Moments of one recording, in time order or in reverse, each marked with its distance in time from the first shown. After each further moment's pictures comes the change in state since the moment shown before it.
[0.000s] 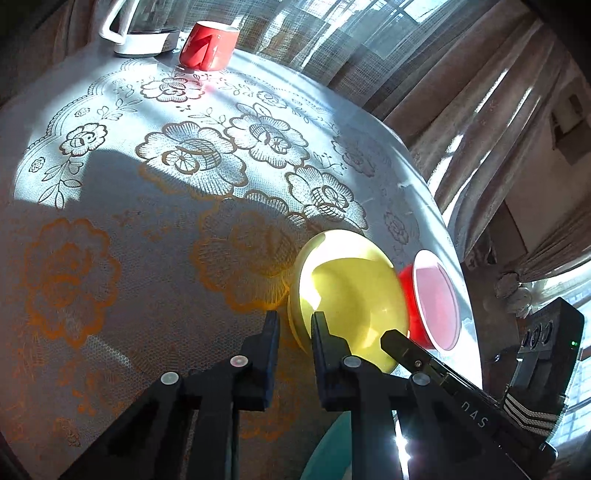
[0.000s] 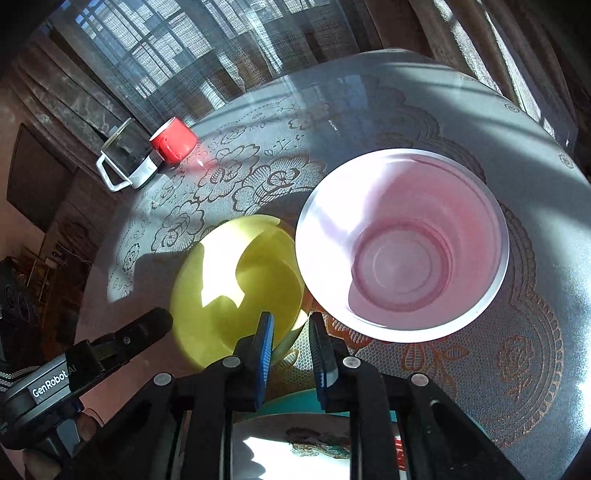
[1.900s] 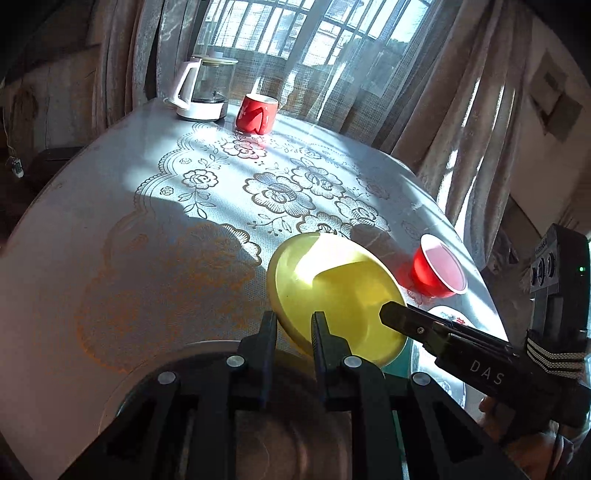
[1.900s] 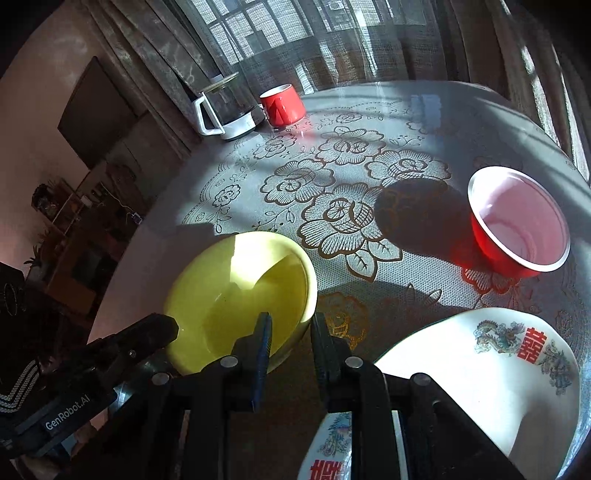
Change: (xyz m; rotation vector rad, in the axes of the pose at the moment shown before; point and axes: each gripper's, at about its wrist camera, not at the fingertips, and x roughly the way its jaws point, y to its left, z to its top) left arm -0.137 0.047 -0.083 0.120 -0.215 0.145; right arm -0.036 0.109 -0.068 -0.245 -0.007 0.124
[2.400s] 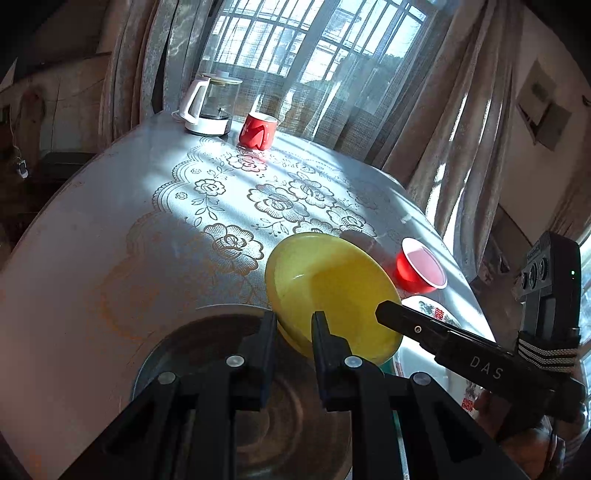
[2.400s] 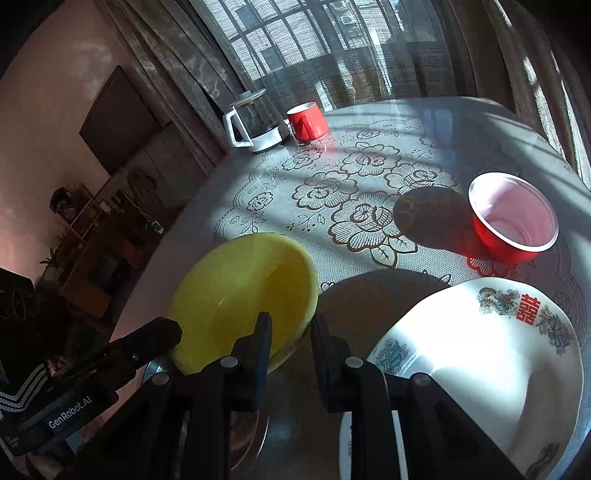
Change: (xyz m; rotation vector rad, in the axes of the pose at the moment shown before) left arm -0.047 0.005 -0.028 -0.019 -0.064 -0.027; right arm -0.032 0.021 -0.027 -0.020 -0.057 0.067
